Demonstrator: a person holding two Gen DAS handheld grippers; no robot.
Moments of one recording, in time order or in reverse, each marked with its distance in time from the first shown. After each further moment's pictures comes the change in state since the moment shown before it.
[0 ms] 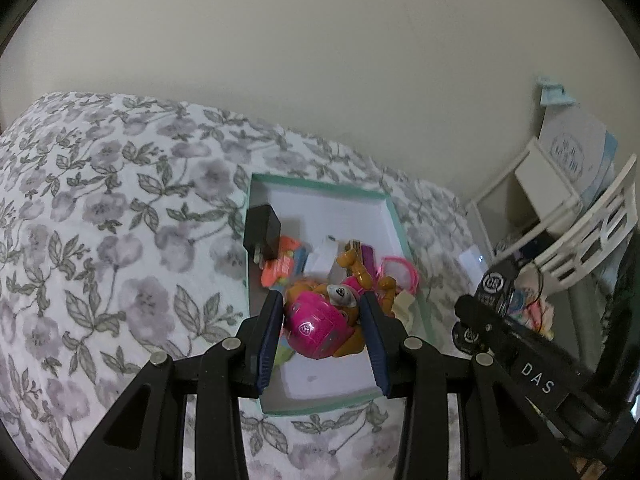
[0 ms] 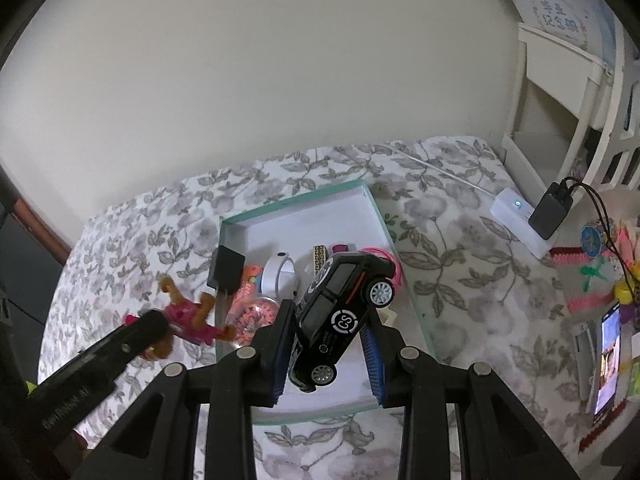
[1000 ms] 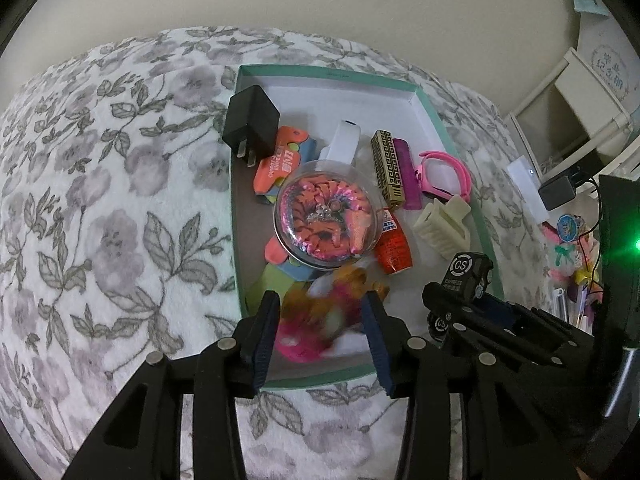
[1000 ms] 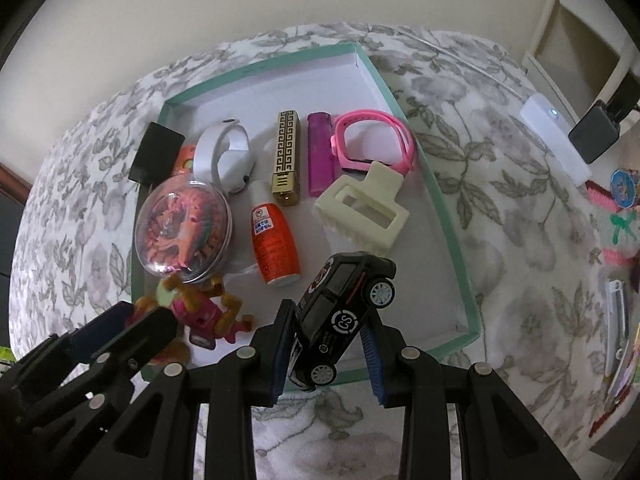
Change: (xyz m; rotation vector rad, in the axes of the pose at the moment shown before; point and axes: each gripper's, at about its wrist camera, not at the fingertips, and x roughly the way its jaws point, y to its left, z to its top) left arm 0.077 -0.006 -0.040 0.067 0.254 0.113; right arm 0.100 -0.012 -0.050 -0.037 0.308 -0.075
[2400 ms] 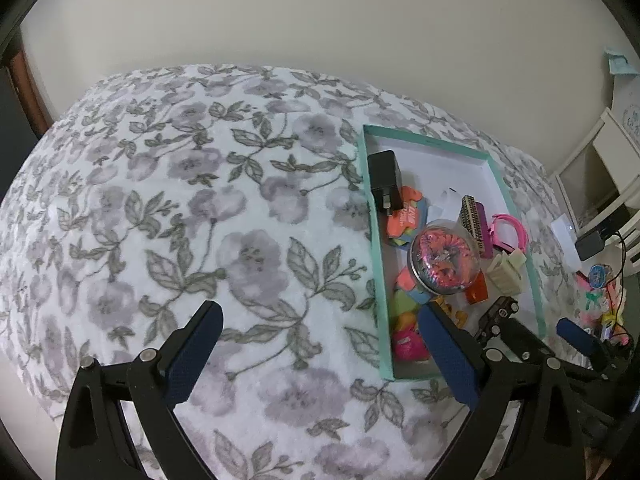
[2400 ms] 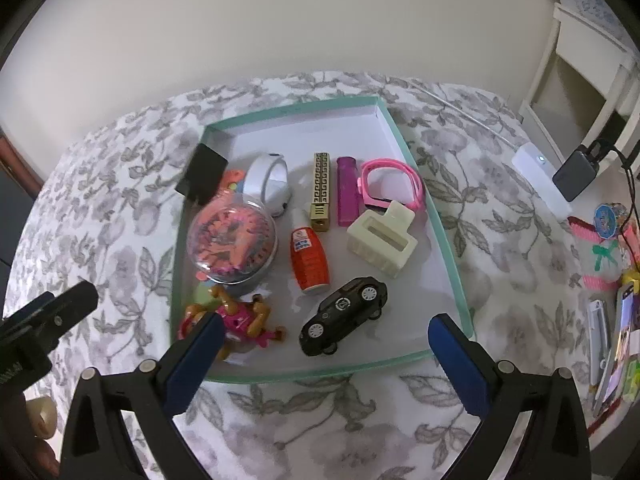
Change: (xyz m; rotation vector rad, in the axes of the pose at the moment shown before) left arm -0.064 0.077 -0.015 -0.107 -0.167 0.168; right arm -0.042 0.024 -0.019 -0.062 -0.163 -0.008
